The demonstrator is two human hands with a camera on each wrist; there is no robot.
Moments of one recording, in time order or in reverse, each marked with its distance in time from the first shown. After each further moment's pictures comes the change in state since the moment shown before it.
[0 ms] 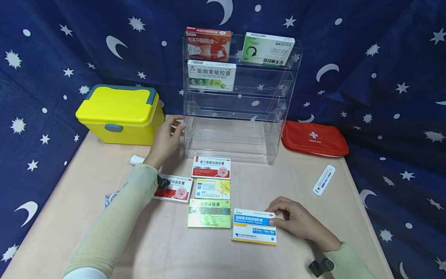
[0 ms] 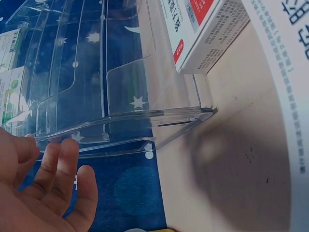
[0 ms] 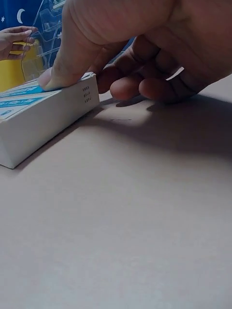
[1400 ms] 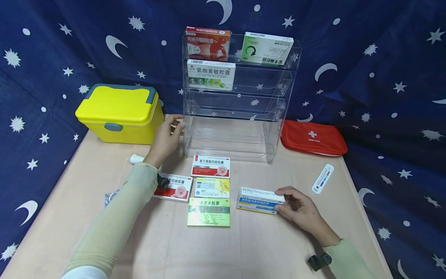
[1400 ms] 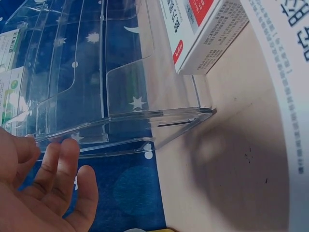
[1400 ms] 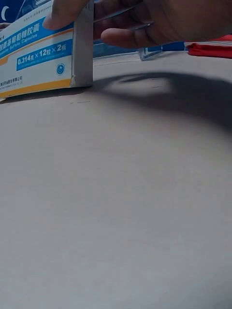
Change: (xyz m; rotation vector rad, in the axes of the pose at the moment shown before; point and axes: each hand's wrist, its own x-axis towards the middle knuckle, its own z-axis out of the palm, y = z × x) left_hand 0.000 0.002 0.000 -0.006 0.000 0.000; right_hand 0.002 0.014 -0.006 0.215 0.319 -0.273
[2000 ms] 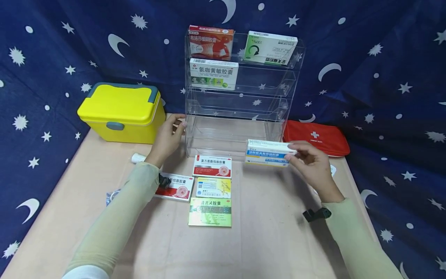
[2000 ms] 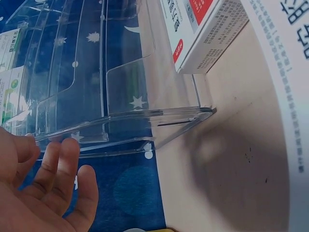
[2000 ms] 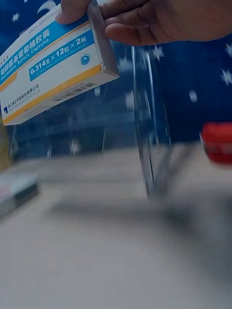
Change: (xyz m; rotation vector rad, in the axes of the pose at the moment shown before) left_hand 0.001 -0.002 0.000 -0.011 0.007 0.003; right_hand 0.106 -0.045 -0.044 0.090 0.255 -0.079
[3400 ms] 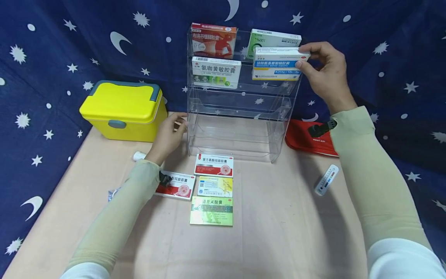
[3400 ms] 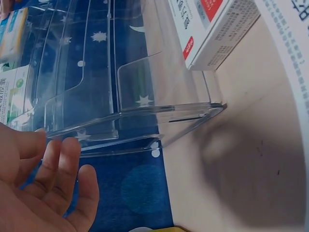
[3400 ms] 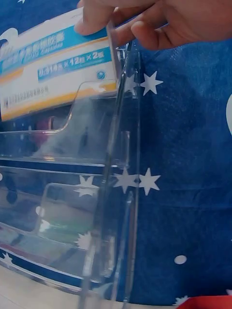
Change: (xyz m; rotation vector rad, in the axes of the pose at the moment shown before) left_hand 0.003 0.002 -0.004 0.015 -0.014 0.008; right_hand 0.208 -0.076 -0.014 -0.380 0.106 -0.215
